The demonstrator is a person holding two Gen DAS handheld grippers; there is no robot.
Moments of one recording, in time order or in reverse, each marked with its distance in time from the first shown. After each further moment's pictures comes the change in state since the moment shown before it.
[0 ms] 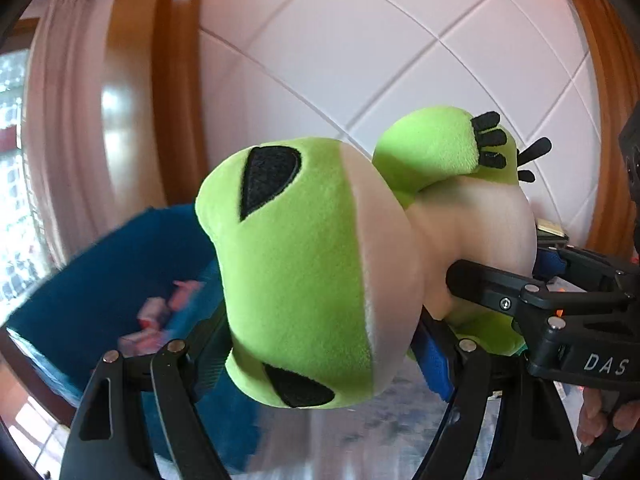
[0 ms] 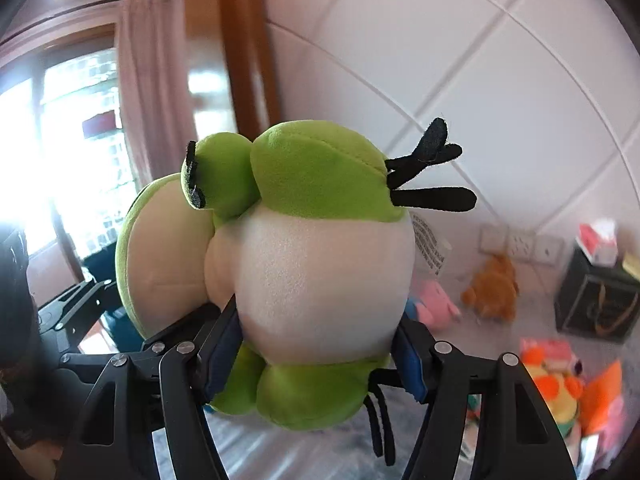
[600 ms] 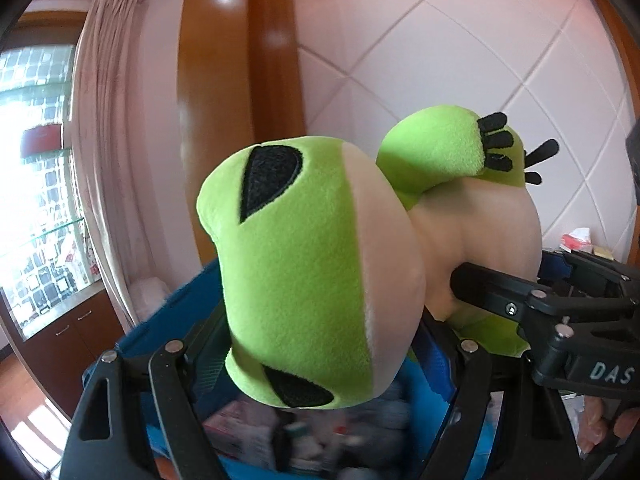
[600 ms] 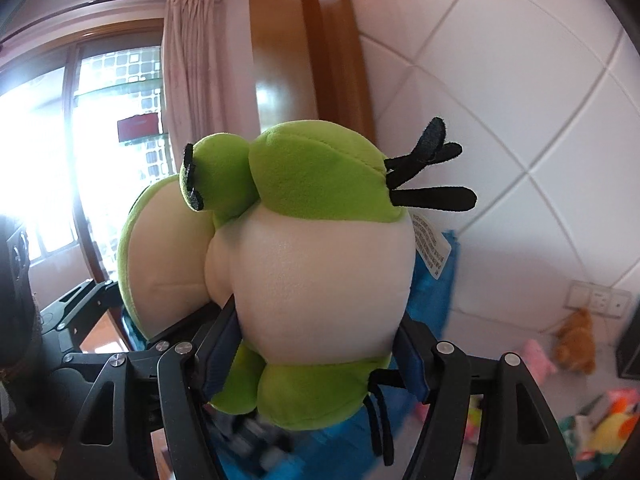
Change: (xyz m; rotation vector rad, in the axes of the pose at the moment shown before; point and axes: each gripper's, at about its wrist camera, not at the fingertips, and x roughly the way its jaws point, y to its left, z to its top) left arm 0.007 0.259 0.017 -0.042 -0.063 0.086; right arm 0.135 0.223 0.061 -0.050 -0.069 0.063
